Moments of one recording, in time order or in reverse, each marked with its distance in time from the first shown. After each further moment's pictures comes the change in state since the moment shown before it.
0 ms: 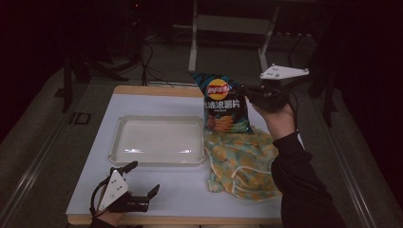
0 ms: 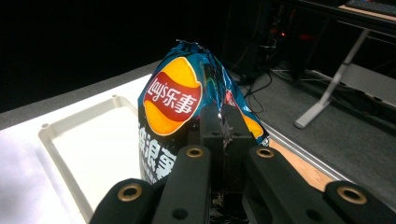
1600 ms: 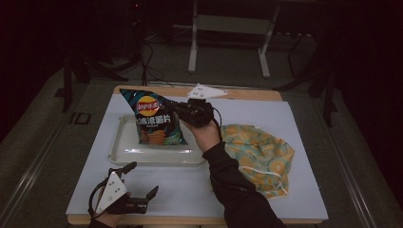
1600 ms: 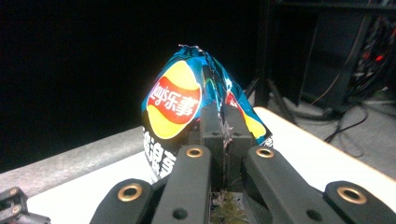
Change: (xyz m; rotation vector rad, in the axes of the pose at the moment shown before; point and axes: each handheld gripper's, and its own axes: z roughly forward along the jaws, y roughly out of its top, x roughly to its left) left arm -0.001 0.001 -0.006 -0.015 -0.007 0.014; right arm 0.111 -0.015 0.134 -0.149 0.266 0.074
